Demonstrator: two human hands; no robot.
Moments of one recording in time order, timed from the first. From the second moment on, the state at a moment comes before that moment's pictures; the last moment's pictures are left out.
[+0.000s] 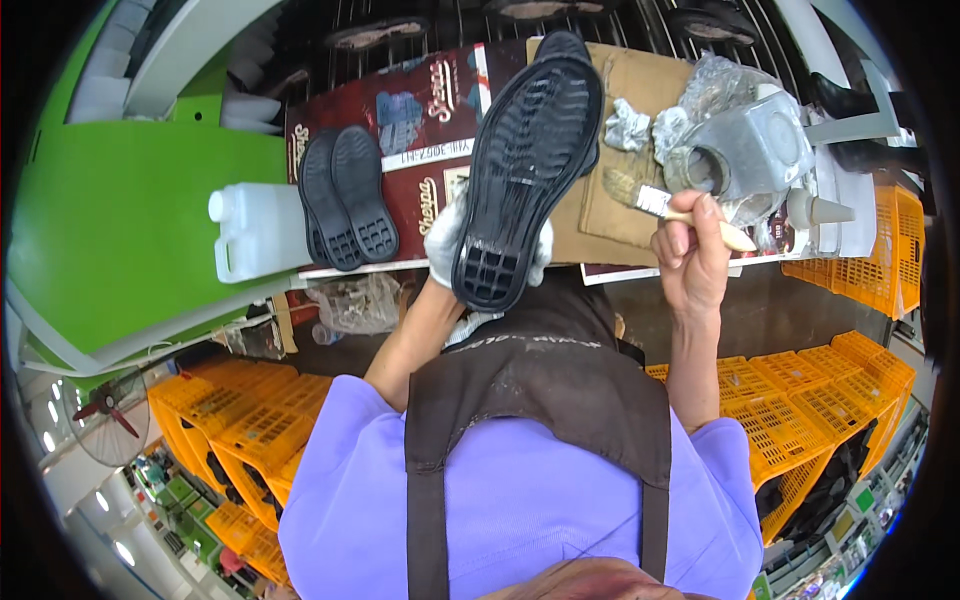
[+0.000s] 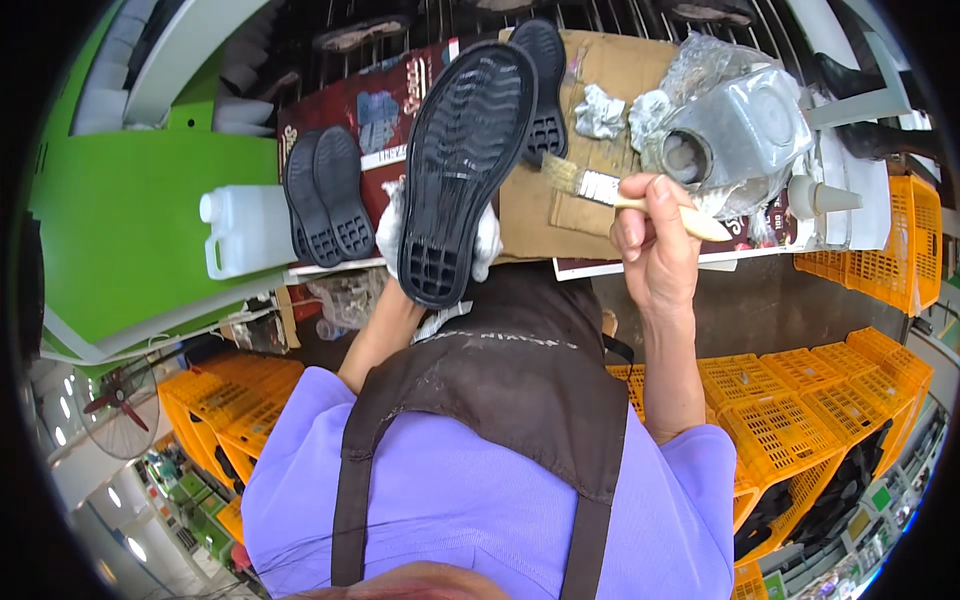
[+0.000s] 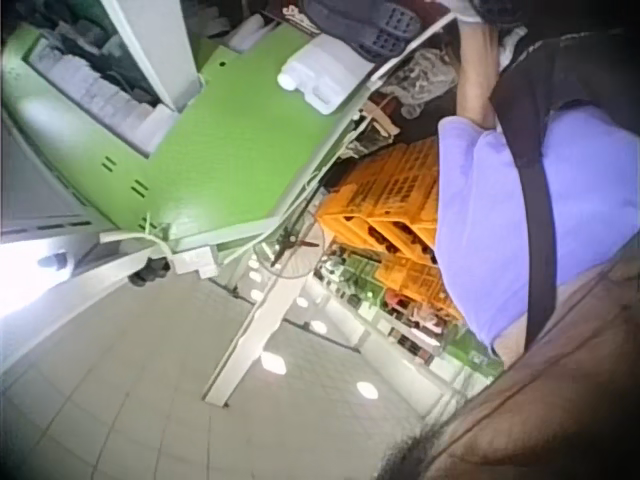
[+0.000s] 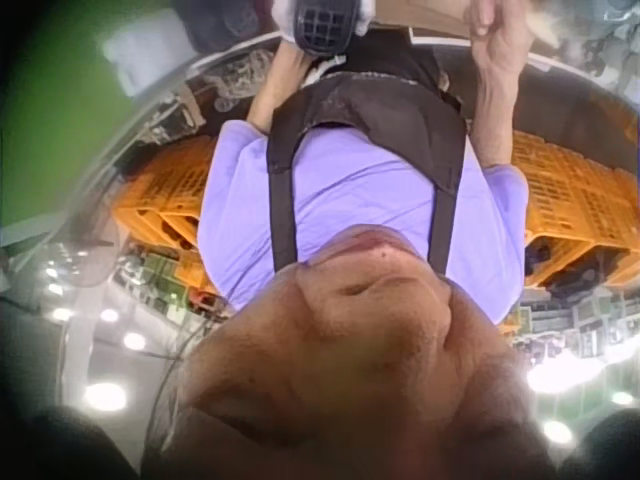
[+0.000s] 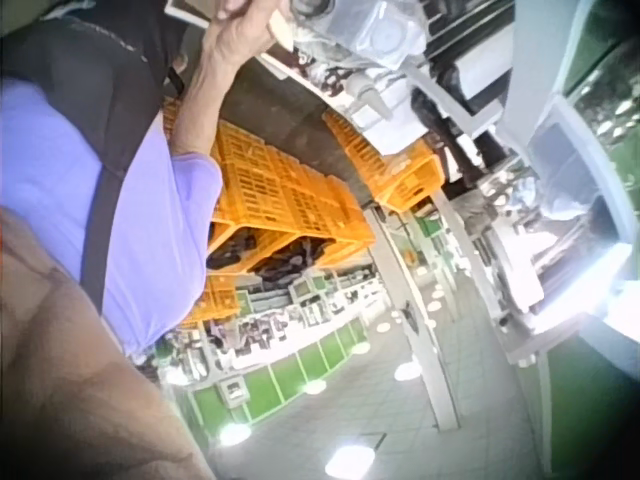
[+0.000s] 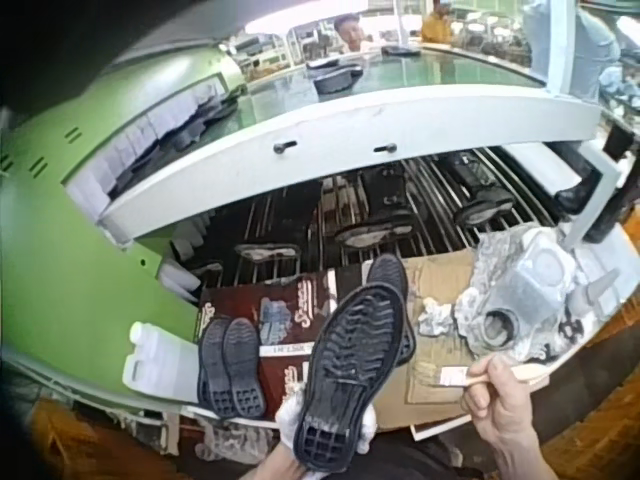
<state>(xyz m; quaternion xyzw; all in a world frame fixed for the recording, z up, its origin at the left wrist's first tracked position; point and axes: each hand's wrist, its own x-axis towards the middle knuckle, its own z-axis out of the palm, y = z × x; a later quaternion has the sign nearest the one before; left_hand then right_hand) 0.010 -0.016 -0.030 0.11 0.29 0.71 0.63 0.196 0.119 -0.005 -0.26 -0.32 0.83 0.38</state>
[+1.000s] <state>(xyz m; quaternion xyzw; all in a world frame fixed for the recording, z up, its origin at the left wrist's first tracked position) 0.011 -0.027 -0.040 0.17 0.22 0.68 0.68 0.205 0.126 -0.012 -0.28 -0.30 0.82 0.39</state>
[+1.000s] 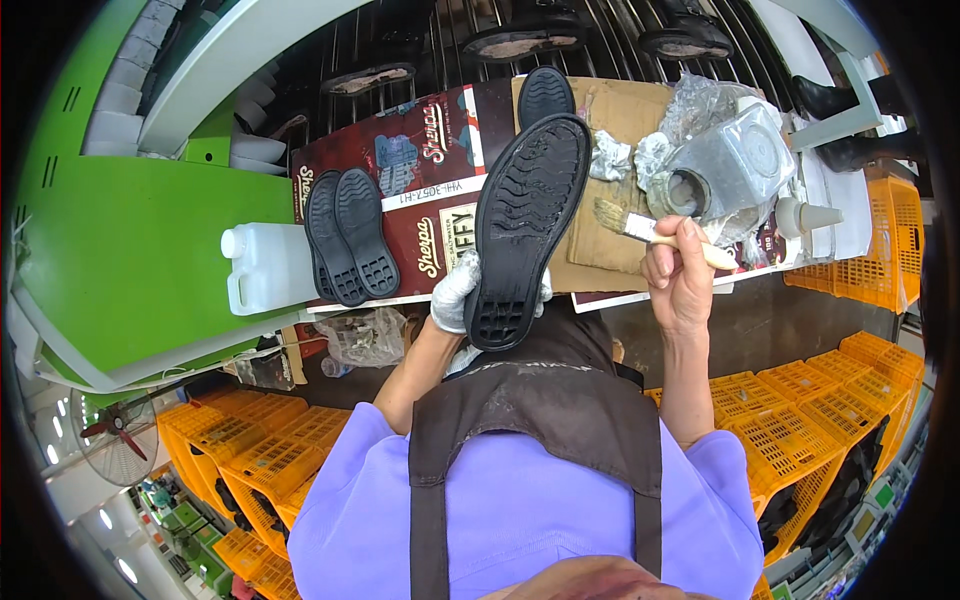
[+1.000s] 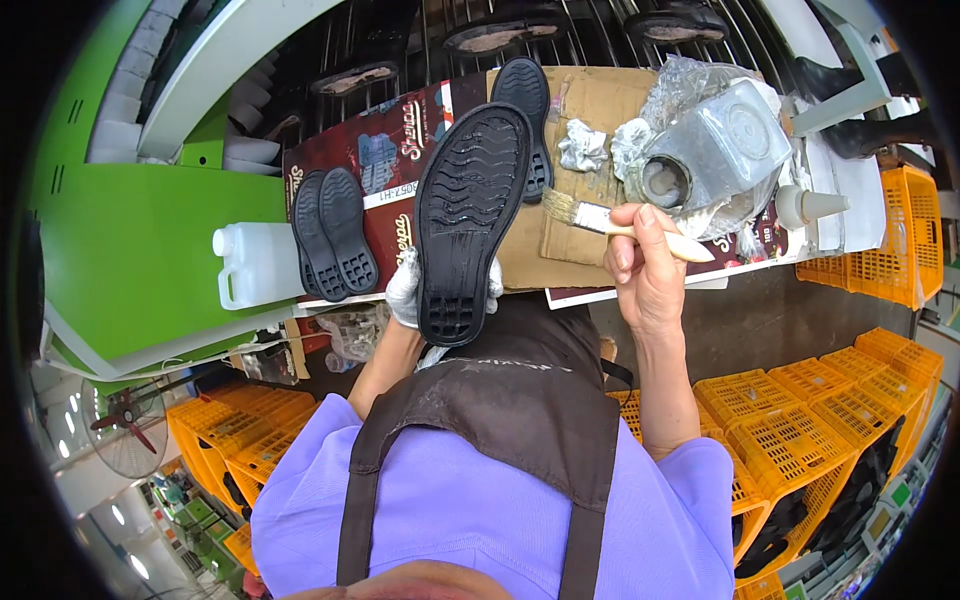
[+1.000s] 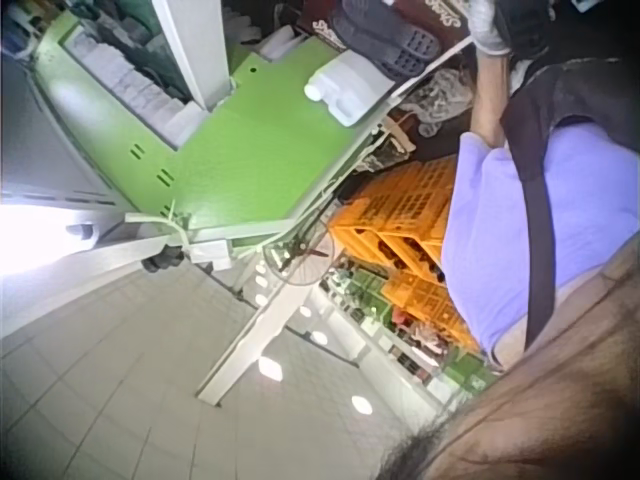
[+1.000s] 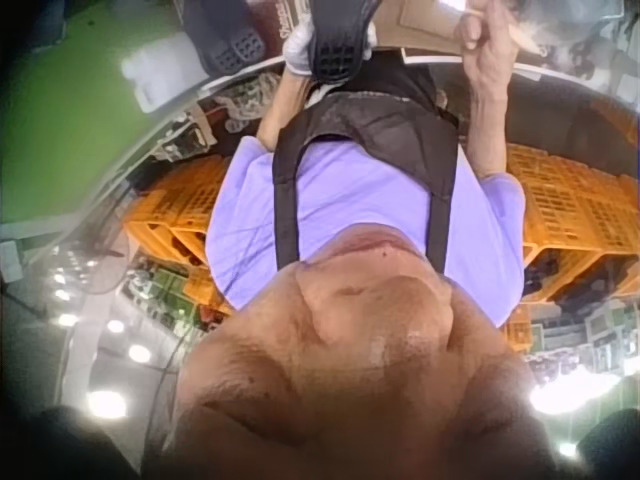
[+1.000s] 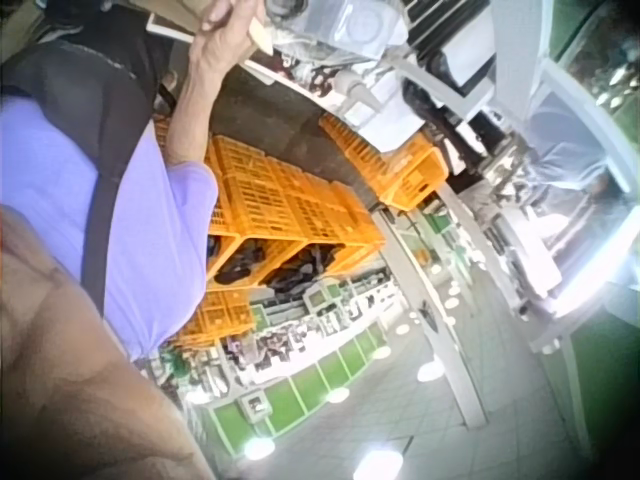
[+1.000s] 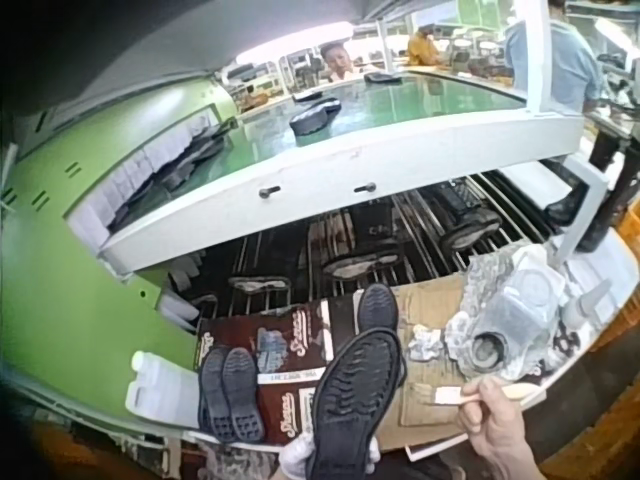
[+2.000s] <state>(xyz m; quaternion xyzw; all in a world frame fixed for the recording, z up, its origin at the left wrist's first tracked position) 0.032 -0.003 -0.017 0.13 0.28 0.67 0.68 0.230 0.133 -0.021 -0.32 -0.31 0.77 0.44</state>
